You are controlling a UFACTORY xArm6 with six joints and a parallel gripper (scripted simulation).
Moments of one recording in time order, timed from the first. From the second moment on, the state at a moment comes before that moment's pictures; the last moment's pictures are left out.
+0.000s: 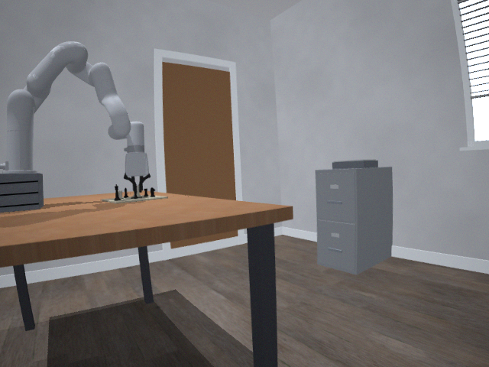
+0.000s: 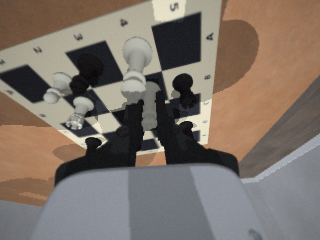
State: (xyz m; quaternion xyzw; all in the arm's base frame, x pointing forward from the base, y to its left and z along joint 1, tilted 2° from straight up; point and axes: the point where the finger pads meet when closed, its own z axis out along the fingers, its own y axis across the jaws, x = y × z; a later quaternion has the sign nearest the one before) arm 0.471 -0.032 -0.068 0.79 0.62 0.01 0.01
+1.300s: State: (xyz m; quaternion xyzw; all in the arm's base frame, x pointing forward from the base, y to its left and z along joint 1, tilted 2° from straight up) arm 0.462 -0.037 0.031 0.78 0.63 0.01 0.01
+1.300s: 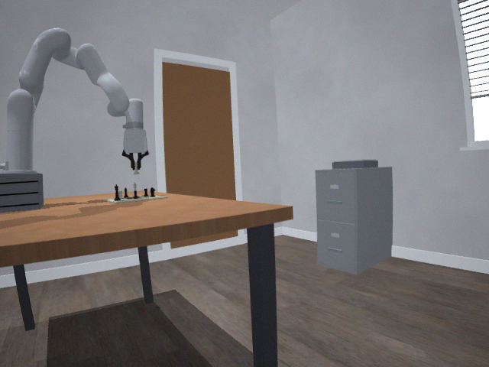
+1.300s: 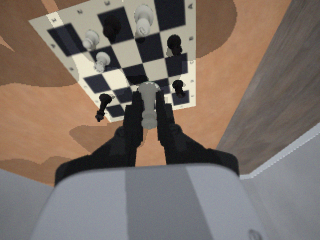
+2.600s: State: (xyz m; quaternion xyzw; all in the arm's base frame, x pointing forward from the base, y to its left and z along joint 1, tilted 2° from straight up) arm 0.391 -0.106 -0.002 0.71 0.71 0.01 0.02
